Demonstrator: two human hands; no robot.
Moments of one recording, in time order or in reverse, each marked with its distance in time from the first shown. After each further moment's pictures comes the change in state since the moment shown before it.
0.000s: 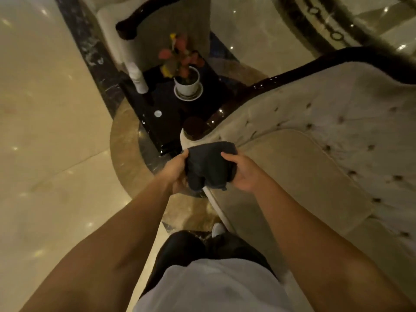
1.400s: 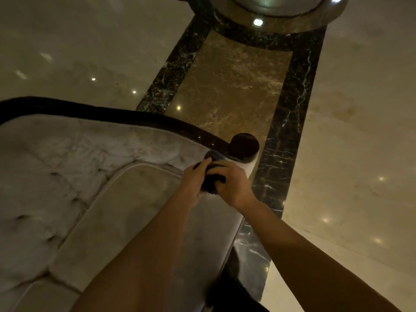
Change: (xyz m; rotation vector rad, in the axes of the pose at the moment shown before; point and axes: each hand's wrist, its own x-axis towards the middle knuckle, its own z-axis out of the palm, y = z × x) left_hand -0.329 -0.806 0.530 1.836 -1.229 -0.296; right_hand -0.633 0.420 -0.511 0.037 2.016 -0.326
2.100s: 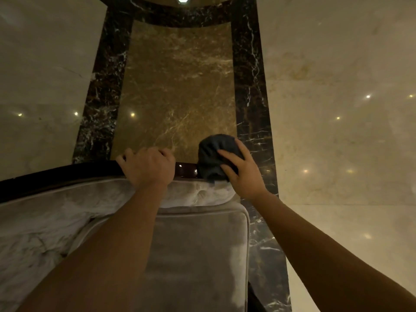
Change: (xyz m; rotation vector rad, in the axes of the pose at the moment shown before) left_hand 0.185 0.085 0.019 1.639 0.631 0.765; right_hand 0.074 0.170 0.013 -0.003 0.329 0.368
